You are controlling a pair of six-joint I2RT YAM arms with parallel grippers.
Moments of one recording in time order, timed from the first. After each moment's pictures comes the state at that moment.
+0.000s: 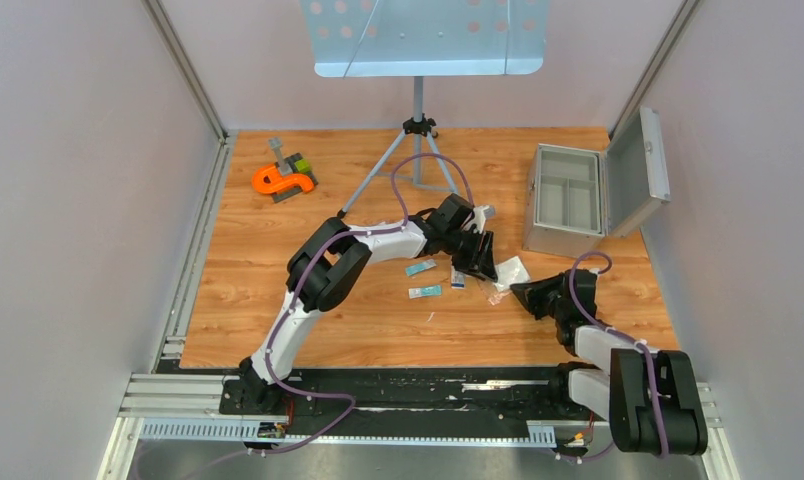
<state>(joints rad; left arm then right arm) -0.86 2.29 1.62 -0.11 0.58 -0.61 -0.03 1.14 0.10 0.36 -0.27 1.22</state>
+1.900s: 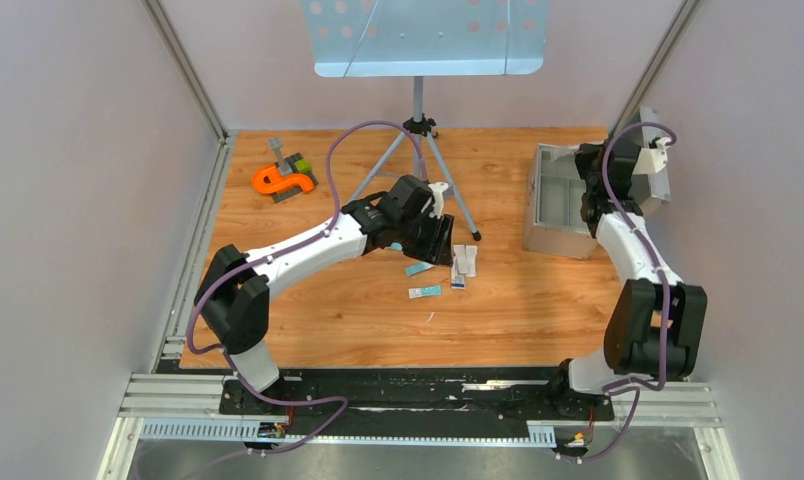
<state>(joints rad) -0.83 1.71 1.38 -0.49 0.26 -0.46 -0.12 1.44 1.06 0.16 0.22 1.01</state>
